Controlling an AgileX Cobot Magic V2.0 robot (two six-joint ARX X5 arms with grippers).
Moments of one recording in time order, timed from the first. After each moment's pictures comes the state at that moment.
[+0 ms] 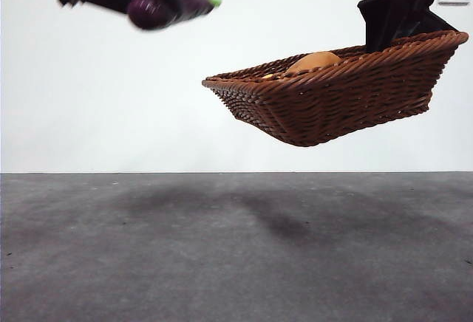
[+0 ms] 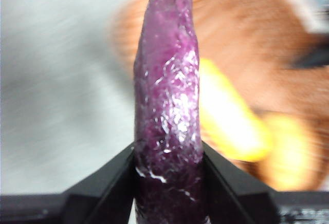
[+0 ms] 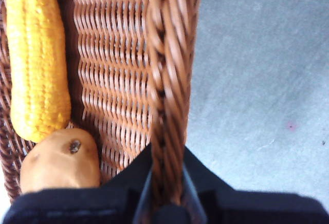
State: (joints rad) left arm -0.42 1.42 1.38 -0.69 0.38 -0.15; right arm 0.22 1.80 1.80 -1.34 -0.39 -0.11
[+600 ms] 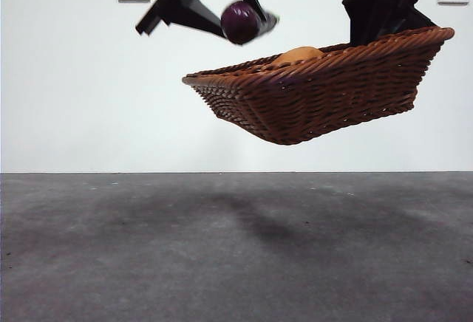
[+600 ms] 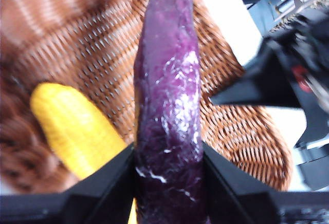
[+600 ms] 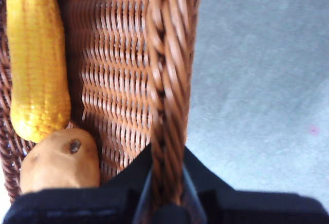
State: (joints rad) left arm -0.61 1.56 1.38 -0.47 0.35 -0.53; right arm 0.28 1.80 1.80 -1.34 -0.39 -0.09
